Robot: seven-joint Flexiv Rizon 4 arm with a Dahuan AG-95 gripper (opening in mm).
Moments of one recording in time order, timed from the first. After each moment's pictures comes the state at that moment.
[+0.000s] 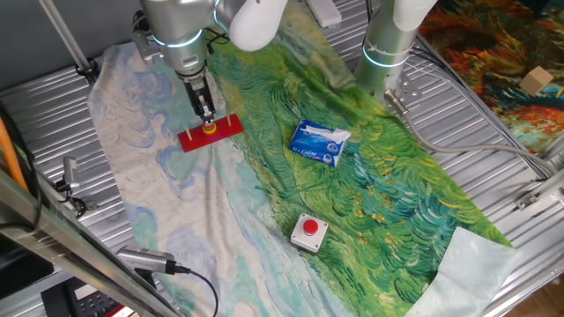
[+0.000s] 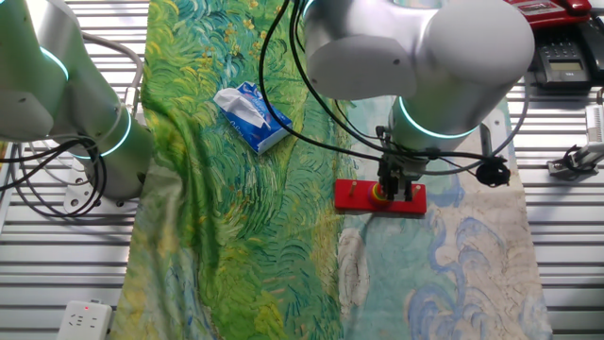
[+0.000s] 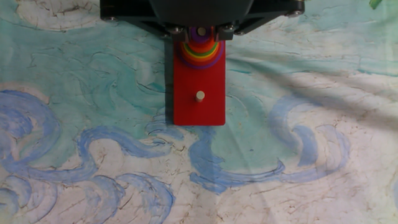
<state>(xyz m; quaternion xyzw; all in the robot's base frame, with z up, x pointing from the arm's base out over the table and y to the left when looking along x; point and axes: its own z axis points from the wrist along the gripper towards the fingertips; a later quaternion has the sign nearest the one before) 0.515 -0.073 0.075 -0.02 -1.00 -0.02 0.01</state>
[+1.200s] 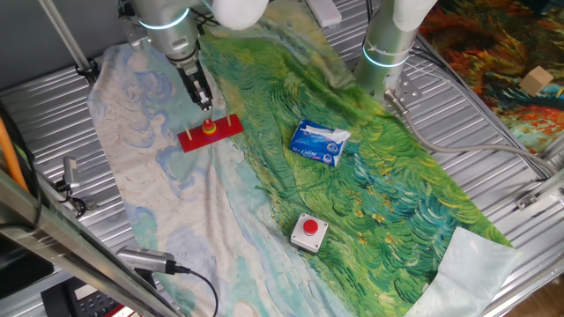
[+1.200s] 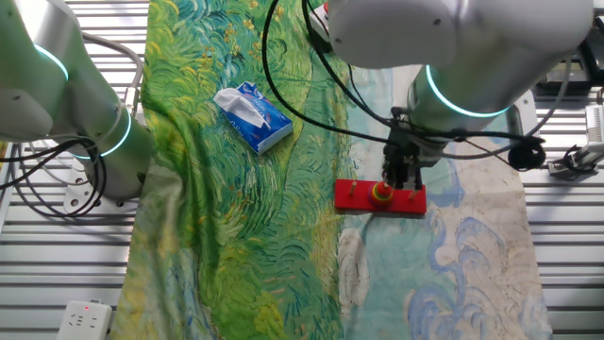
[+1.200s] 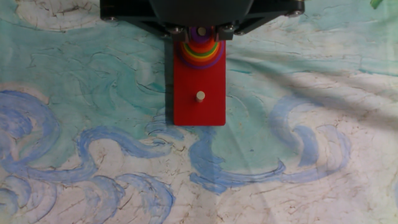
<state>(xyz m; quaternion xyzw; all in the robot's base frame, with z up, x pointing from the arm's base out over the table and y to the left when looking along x) 0.513 -0.063 0.129 -0.01 -1.00 -0.02 0.03</state>
